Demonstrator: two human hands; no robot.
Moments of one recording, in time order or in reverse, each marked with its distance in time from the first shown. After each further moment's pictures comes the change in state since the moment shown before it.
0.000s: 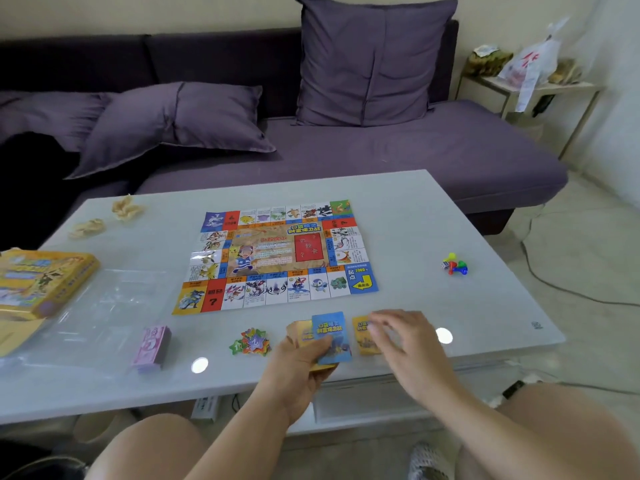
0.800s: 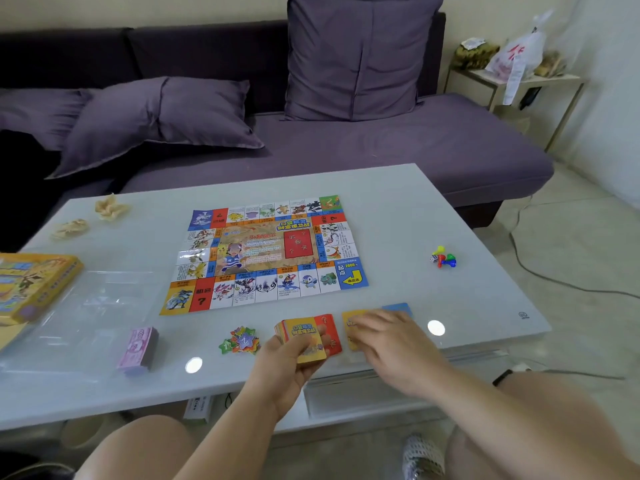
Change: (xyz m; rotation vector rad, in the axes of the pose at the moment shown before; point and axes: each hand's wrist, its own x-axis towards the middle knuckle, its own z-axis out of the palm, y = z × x) left_hand 0.008 -0.003 -0.007 -0.024 0.050 0.010; right_hand 0.008 0.030 0.009 -0.415 -0.210 -0.435
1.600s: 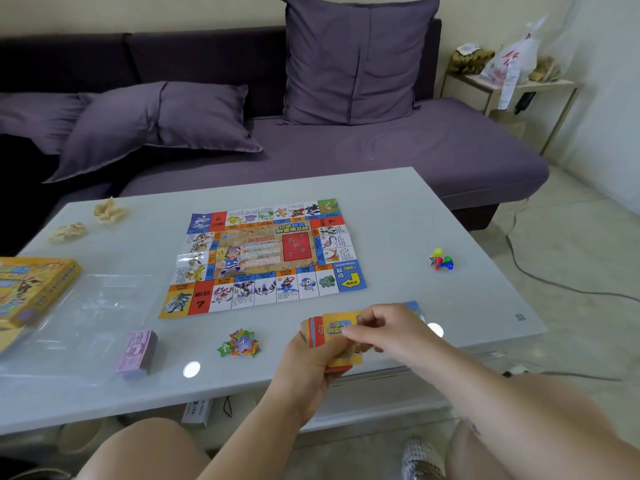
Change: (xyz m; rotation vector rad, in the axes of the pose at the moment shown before) left_hand -0.017 -0.007 0.028 0.156 -0.165 0.060; right_hand 0.019 -0.022 -0.053 1.016 -0.184 0.634
